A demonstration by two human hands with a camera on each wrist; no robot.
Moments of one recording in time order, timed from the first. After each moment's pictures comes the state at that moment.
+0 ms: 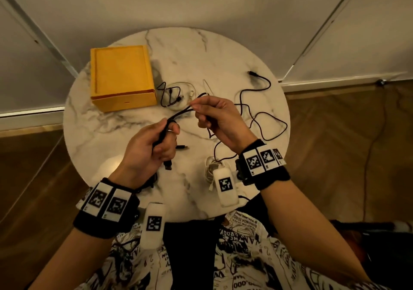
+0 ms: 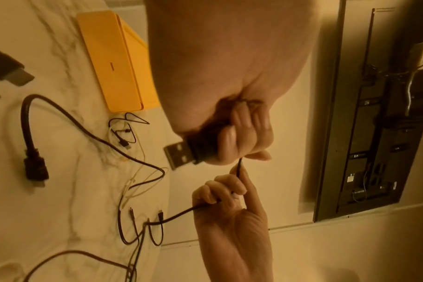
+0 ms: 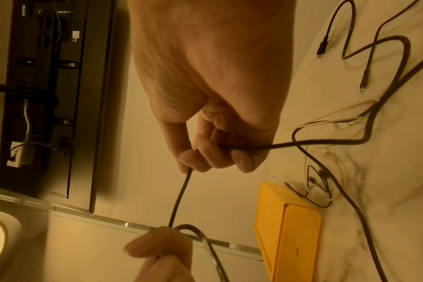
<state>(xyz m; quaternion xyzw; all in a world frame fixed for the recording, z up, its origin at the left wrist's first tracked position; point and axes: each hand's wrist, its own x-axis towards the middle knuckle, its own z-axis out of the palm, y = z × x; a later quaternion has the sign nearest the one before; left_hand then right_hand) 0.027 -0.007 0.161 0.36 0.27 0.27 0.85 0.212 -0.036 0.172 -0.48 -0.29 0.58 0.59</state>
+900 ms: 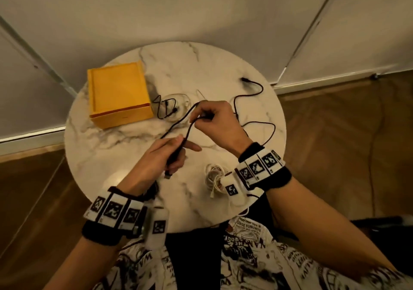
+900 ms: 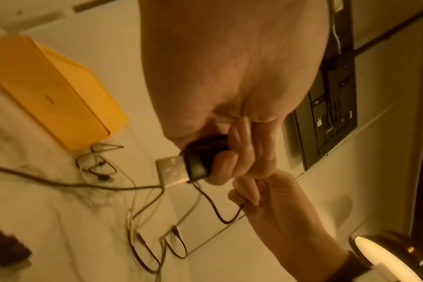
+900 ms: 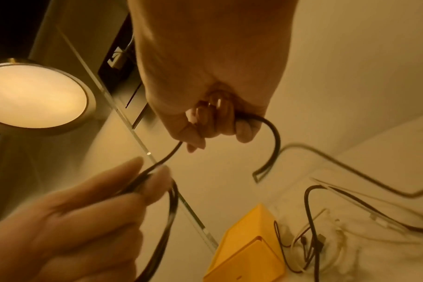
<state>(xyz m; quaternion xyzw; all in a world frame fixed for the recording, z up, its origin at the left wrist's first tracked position) 0.042 -0.013 0.174 0.61 0.31 0.19 0.71 0.218 -0.042 0.188 -0.65 -0.53 0.29 0.46</state>
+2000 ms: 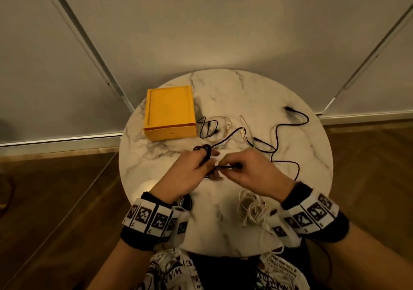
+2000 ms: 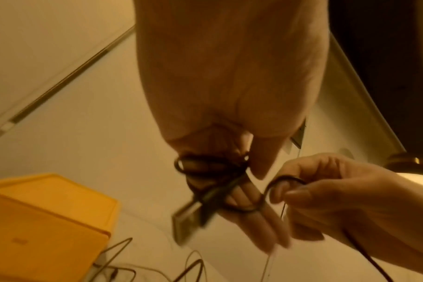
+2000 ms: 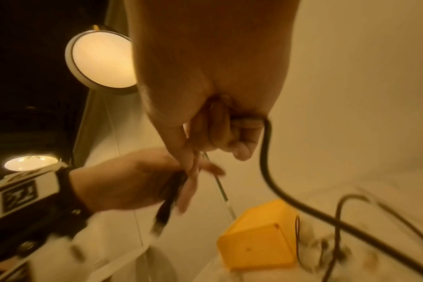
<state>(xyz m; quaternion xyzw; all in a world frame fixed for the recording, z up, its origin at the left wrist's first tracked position) 0.020 0.011 0.188 0.79 0.38 0.15 0.47 0.199 -0.055 0.196 -0.57 -0.73 0.27 0.27</state>
